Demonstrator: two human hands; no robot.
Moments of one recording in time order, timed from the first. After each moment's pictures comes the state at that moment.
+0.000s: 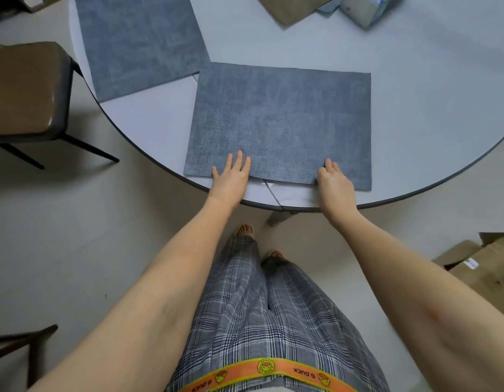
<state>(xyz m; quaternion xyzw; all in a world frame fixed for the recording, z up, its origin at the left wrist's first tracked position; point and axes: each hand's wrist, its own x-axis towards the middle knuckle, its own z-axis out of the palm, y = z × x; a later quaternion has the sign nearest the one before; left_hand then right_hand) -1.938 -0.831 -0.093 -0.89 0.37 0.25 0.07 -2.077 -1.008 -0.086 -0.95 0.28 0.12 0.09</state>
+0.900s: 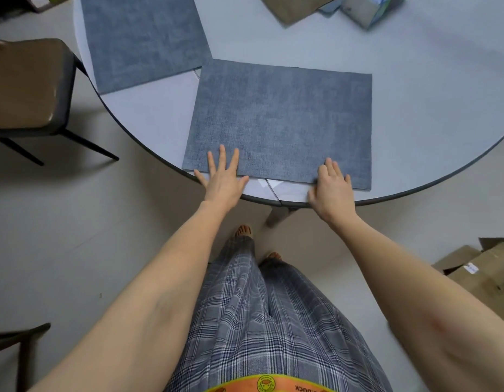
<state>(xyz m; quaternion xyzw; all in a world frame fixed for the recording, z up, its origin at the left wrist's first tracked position) -1.950 -0.816 -0.105 -0.93 0.23 0.26 -0.08 -2.091 -1.001 -0.098 -0.94 0.29 0.11 0.12</state>
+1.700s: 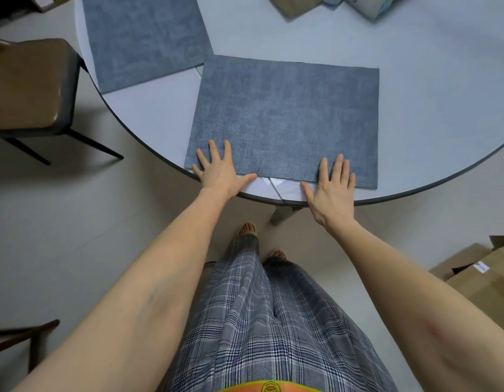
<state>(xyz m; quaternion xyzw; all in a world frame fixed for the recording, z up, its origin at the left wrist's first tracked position) -1.932 -0.823 -0.094 -0.95 0.17 0.27 -0.04 -2.095 -0.989 -0.113 -0.93 0.33 0.12 0.11</state>
